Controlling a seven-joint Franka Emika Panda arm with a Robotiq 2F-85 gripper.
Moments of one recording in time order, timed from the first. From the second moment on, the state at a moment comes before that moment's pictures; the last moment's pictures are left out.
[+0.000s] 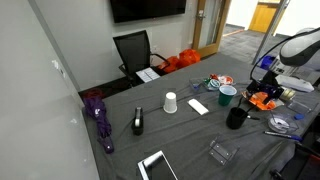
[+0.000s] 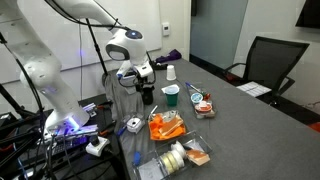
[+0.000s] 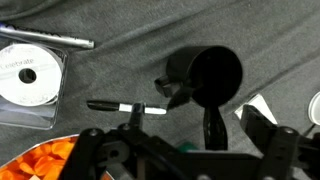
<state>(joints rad) -0.02 -0.09 -0.20 -2.64 0.45 2.53 0.07</state>
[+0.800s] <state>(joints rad) -0.04 -0.04 -0.17 -2.63 0.45 2.53 0.34</state>
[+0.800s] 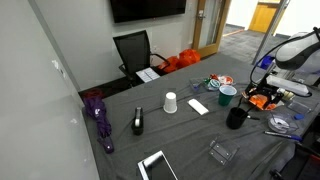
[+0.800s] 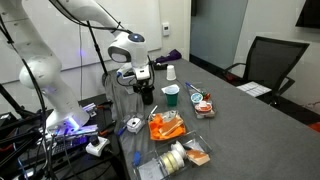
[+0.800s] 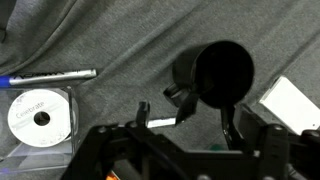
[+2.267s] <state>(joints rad) -0.06 -0.06 -0.16 -2.62 0.40 2.52 0.34</state>
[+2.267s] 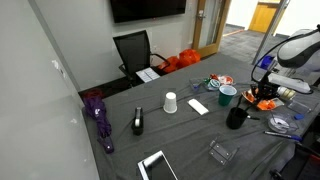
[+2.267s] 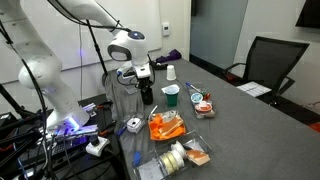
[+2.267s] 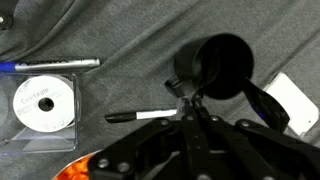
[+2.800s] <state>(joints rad) -0.06 -0.19 -0.11 -2.62 0.33 2.45 0.34</state>
